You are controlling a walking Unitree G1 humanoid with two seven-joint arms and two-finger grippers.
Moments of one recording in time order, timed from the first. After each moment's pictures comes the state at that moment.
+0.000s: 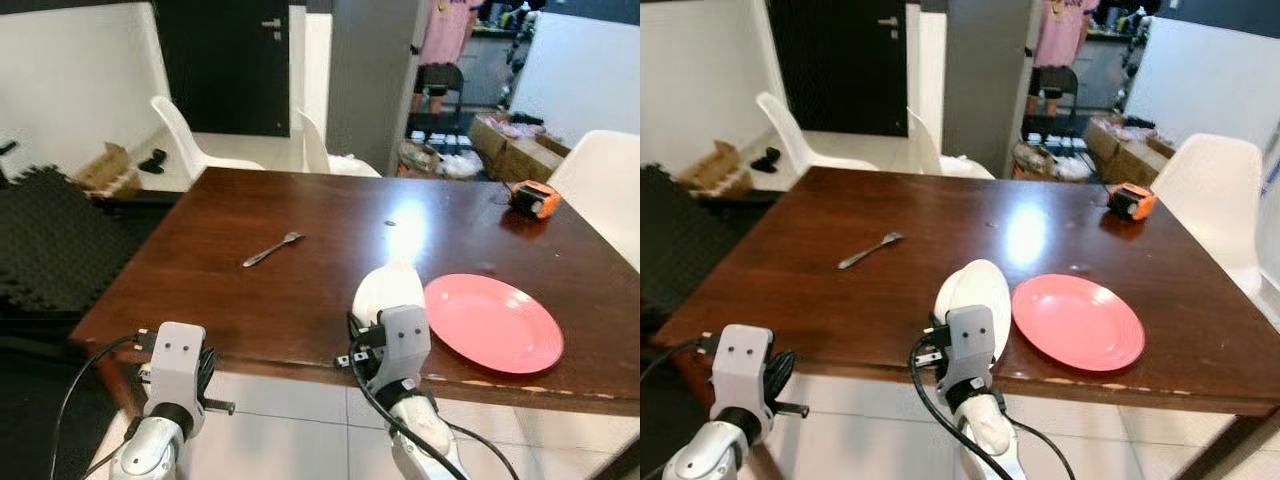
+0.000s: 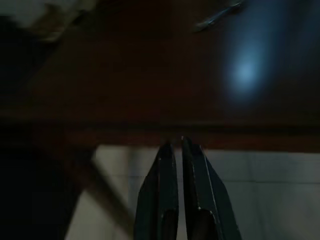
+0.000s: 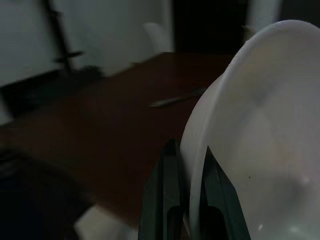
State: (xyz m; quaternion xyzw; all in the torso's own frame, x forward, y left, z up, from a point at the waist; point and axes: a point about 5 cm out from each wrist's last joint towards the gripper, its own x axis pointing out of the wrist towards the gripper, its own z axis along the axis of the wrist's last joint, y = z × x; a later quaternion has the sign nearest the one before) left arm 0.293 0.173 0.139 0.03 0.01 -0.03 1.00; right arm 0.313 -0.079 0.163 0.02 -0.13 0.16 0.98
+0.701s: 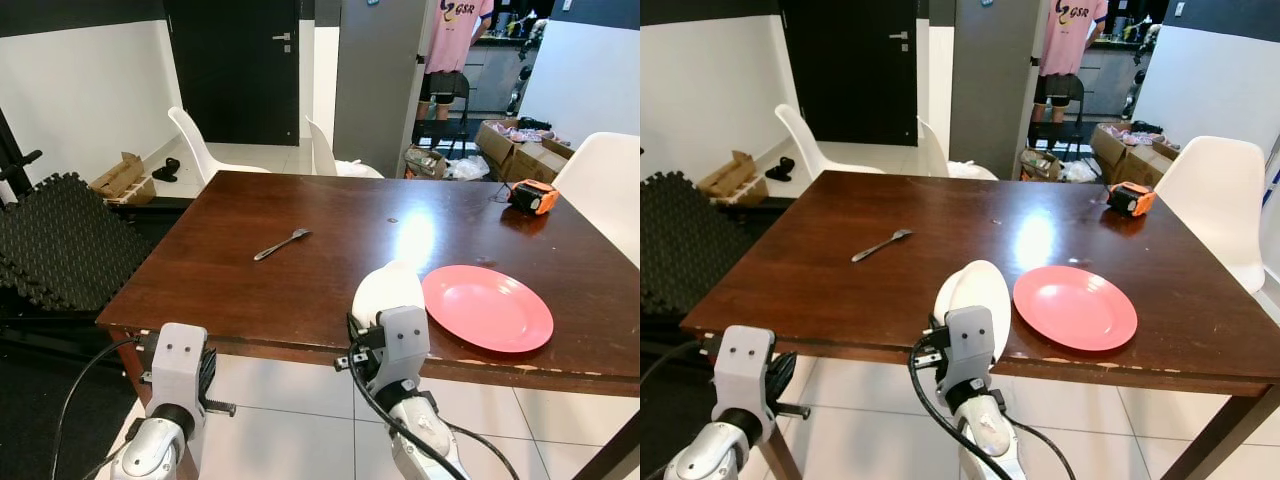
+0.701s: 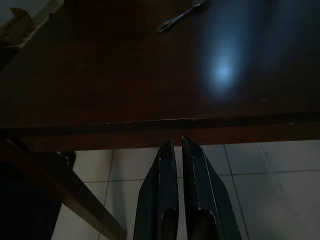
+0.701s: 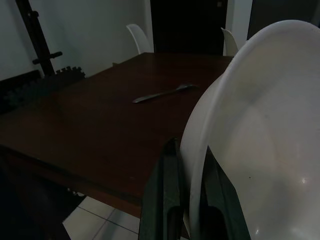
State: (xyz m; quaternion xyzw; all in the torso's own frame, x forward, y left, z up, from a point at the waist) left arm 0.294 0.171 0.140 0.03 0.01 -0.04 1.00; right arm 0.312 -0.078 0.164 0.02 -0.13 0.16 0.98
